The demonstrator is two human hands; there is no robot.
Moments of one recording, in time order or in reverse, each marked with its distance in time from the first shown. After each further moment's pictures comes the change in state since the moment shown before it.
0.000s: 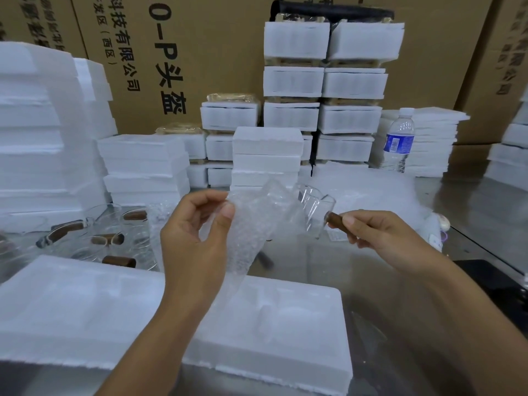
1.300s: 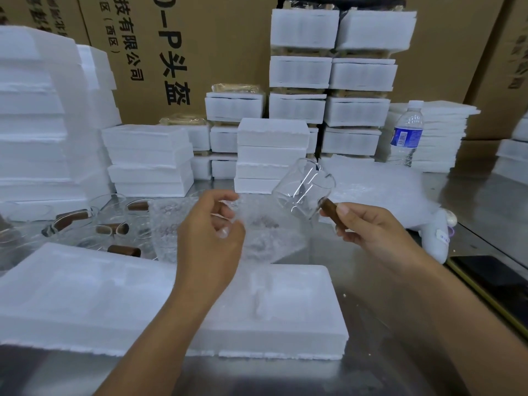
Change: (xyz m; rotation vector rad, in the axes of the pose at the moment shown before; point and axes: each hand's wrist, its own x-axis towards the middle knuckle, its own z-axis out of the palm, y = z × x) left_hand 0.000 -0.008 -0.002 0.331 -0.135 -0.094; right_hand 0.000 -0.006 0.029 0.204 0.071 0.028
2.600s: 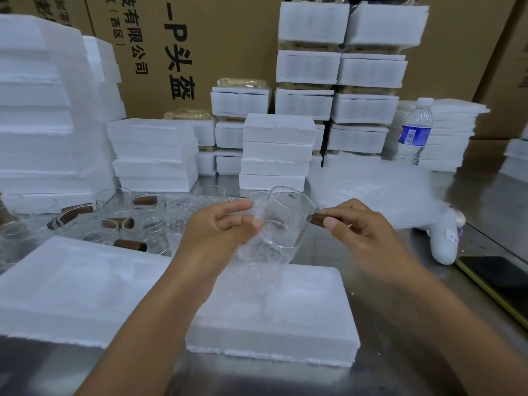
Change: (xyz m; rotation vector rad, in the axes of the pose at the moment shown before) left_hand 0.008 -0.004 -0.010 -0.341 -0.222 -0.433; right_hand -0.003 0.007 0.020 -0.218 0.021 -0.192
